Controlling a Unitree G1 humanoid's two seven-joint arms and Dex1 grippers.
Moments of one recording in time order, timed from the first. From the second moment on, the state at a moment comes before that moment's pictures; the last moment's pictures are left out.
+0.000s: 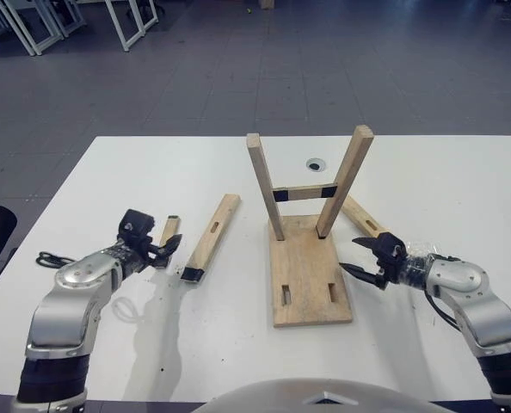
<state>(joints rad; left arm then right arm) 0.14 0.66 0.22 -0.31 -0.24 0.72 -0.43 0.00 -0.61 0.11 -0.24 0.16 0.34 0.81</state>
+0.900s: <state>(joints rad) 0.12 0.47 0.18 -0.18 -0.25 0.62 -0.33 -0.04 -0.59 0.12 -0.26 0.18 0.37 0.79</state>
